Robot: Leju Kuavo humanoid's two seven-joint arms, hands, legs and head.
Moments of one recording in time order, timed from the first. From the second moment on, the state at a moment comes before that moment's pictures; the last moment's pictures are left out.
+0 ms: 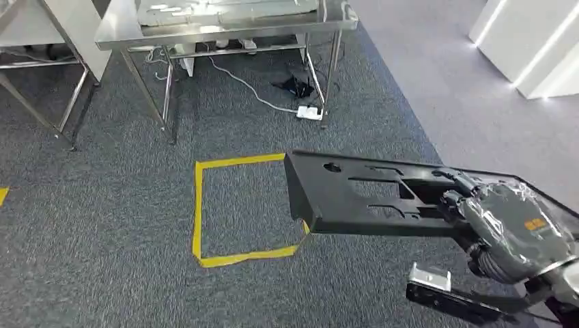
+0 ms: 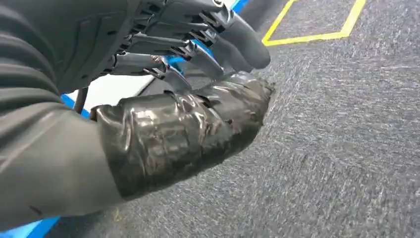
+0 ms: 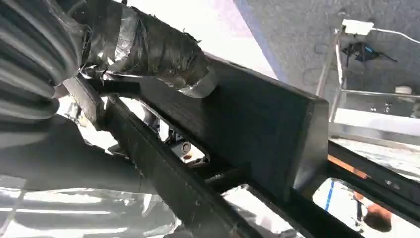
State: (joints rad) left arm 0.03 0.33 -0.81 0.02 1.19 0.68 -0.47; right arm -0.11 -1.02 0.19 -2.39 0.82 0.46 0.62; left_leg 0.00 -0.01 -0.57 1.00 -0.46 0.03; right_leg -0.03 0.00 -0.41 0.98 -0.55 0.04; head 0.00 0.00
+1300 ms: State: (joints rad) left arm -0.07 0.34 -0.91 0.02 1.20 0.68 -0.45; right arm 0.16 -1.02 -0.05 -2.40 0.90 0.48 0.62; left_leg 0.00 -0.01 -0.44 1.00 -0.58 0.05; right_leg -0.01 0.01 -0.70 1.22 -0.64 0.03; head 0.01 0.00
